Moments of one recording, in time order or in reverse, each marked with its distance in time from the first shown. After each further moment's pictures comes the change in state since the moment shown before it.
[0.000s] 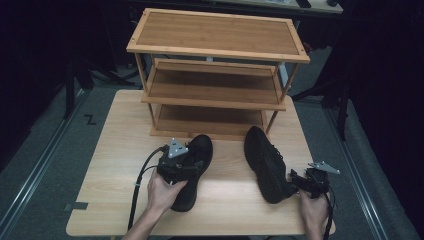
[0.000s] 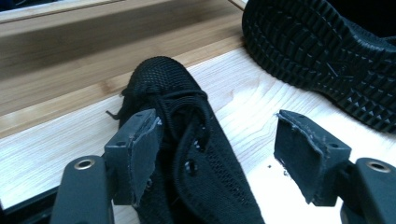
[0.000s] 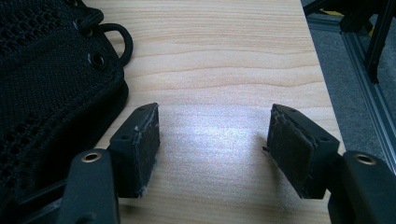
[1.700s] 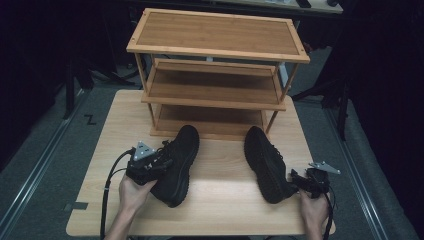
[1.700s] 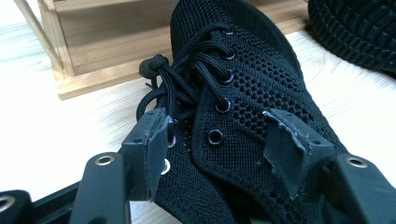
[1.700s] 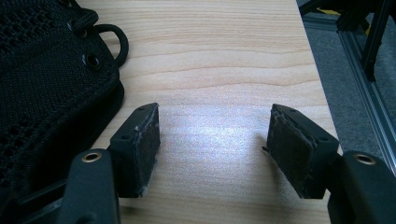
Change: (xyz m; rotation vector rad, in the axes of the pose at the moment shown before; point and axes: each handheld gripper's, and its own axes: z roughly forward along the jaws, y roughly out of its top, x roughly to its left) left arm 0.066 -0.042 -0.027 -0.015 0.078 -0.040; right arm -0.001 0.000 0.000 0.000 -0.009 0.005
